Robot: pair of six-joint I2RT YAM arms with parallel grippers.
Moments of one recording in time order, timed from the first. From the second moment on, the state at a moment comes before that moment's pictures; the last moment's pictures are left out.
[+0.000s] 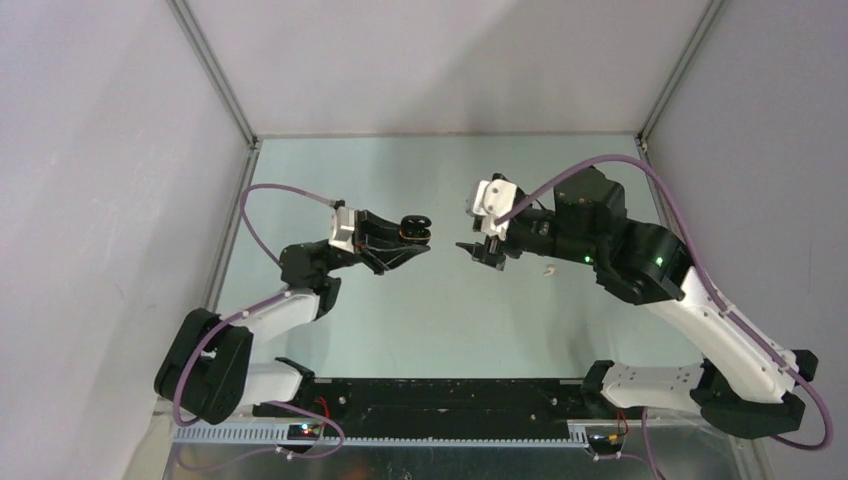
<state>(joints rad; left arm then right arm) -0.43 1.27 0.48 1.46 0.95 -0.54 0.96 1.15 1.61 -0.74 -0.16 -0.53</state>
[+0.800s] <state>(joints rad) -0.43 1.23 0.48 1.45 1.03 -0.51 0.28 1.75 1.50 -0.64 -0.32 -0.50</state>
